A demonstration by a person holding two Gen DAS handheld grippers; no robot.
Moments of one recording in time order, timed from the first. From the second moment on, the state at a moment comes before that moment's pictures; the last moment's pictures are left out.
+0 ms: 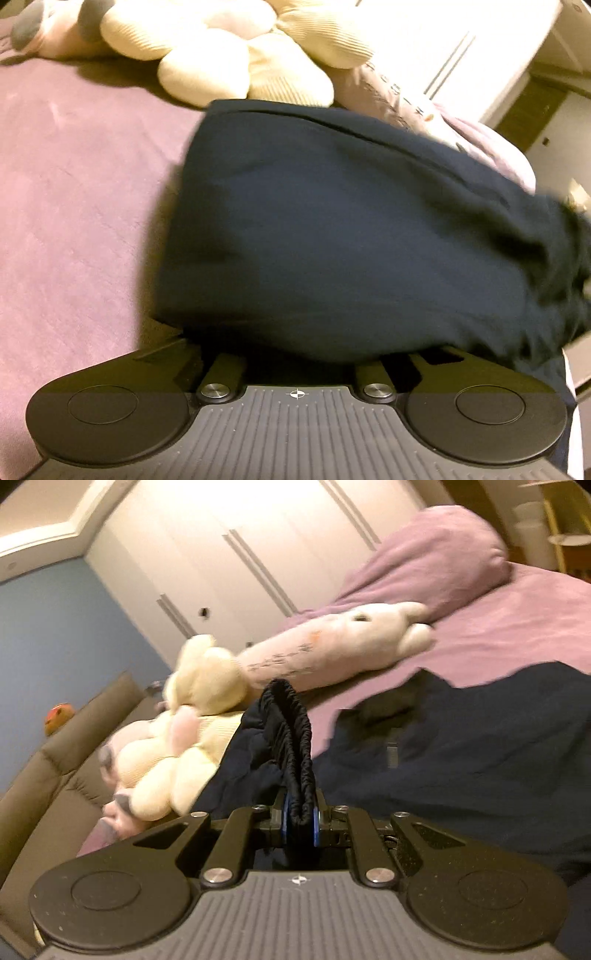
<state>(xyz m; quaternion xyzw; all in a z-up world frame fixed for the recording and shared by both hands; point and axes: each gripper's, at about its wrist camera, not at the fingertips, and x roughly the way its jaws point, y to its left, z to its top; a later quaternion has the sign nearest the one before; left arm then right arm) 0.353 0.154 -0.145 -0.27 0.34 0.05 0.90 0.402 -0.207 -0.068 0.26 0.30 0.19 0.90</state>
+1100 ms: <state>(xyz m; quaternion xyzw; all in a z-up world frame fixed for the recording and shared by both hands) 0.315 0.095 -0.097 -0.15 0.32 -0.03 0.94 0.411 -0.316 -0.124 0.13 0.30 -0.10 0.94</state>
